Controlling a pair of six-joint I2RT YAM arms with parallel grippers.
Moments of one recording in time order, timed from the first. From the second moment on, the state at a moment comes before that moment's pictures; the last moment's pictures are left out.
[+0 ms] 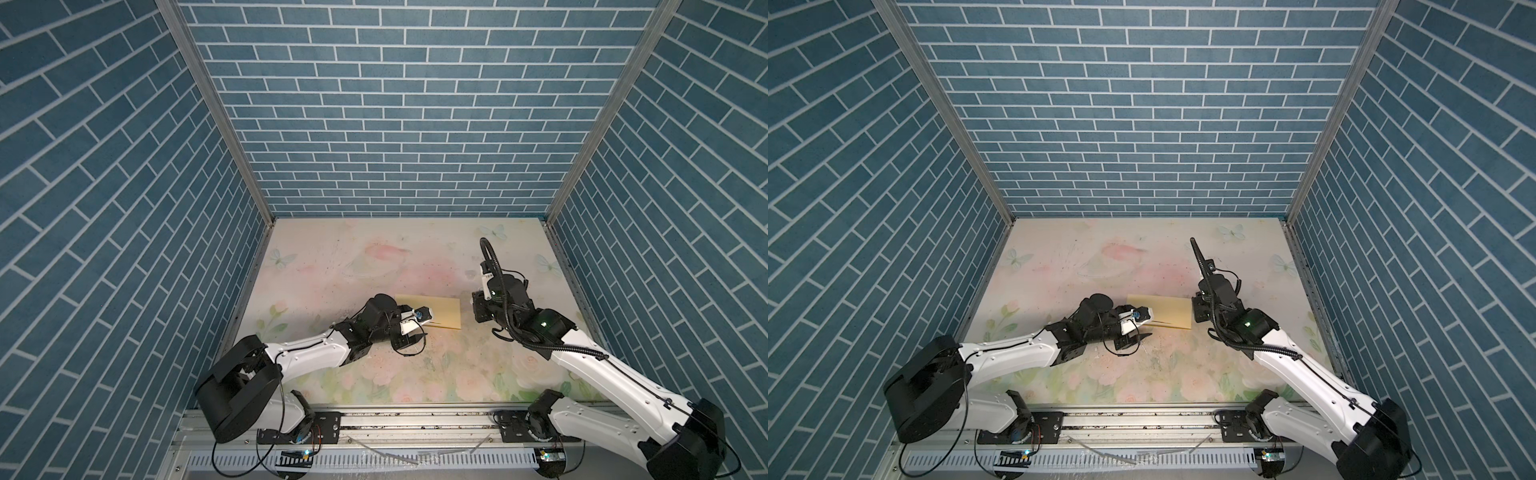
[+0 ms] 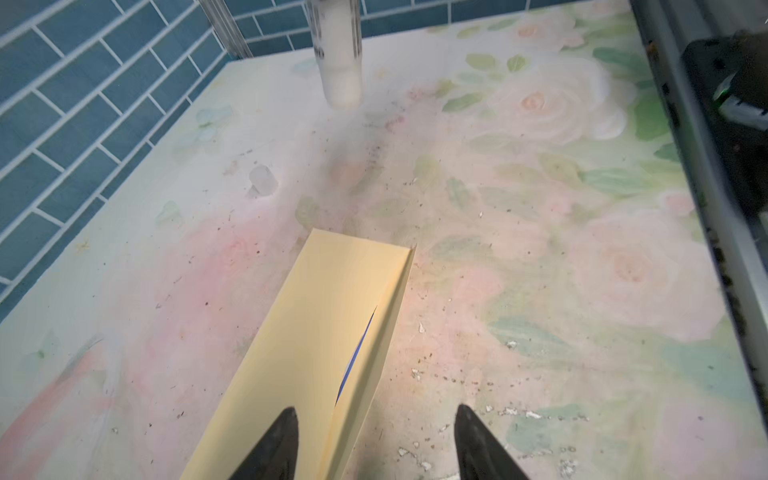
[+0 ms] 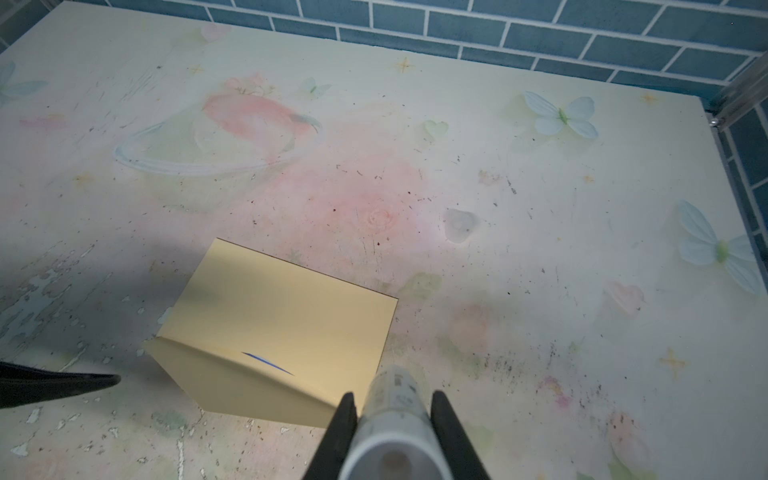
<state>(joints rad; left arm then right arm) -0.84 1.42 0.62 0.23 0.26 0.44 0.70 1.00 0.80 -0.50 0.31 0.27</state>
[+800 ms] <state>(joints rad) -0.94 1.68 0.79 0.22 0.10 0.37 0.69 0.99 0.77 -0.47 0.33 0.31</state>
